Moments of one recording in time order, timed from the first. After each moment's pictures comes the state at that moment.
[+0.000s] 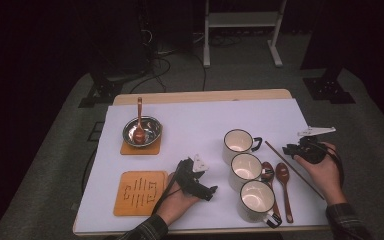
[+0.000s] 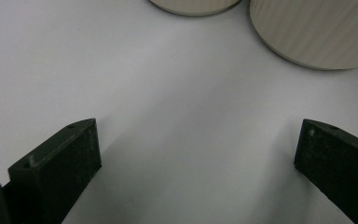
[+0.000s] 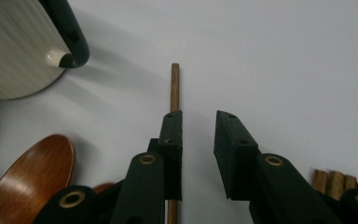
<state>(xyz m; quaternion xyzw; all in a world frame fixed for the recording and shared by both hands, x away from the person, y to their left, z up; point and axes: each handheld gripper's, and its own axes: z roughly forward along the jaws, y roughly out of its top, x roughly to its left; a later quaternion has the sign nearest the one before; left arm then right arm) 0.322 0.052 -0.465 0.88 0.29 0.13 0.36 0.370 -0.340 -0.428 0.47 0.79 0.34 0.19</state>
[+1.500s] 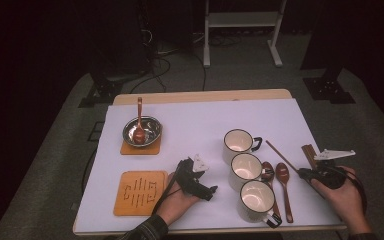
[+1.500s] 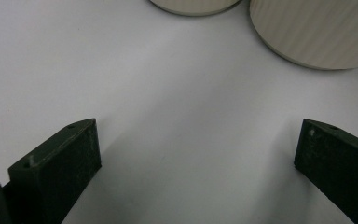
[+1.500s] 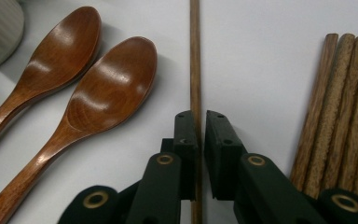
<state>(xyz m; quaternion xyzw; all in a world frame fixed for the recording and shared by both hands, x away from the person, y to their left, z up) 0.322 0.052 -0.465 0.88 0.28 0.13 0.36 0.308 -0.370 -0.447 0.48 0.80 0.31 0.15</state>
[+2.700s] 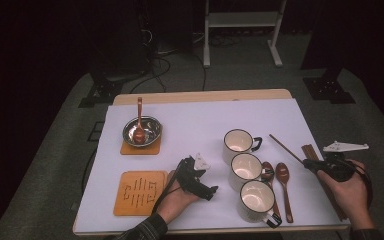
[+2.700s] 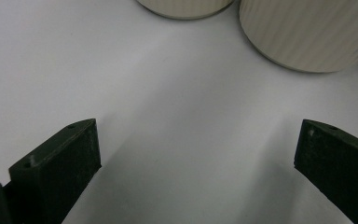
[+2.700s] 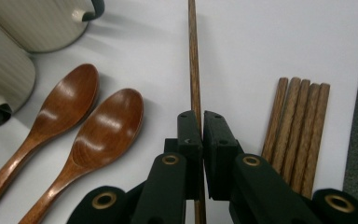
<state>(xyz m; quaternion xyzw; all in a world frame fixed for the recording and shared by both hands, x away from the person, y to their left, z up) 0.322 0.050 -0.455 0.89 0.28 0.12 0.35 0.312 -0.380 -0.420 0.49 0.78 0.35 0.17</state>
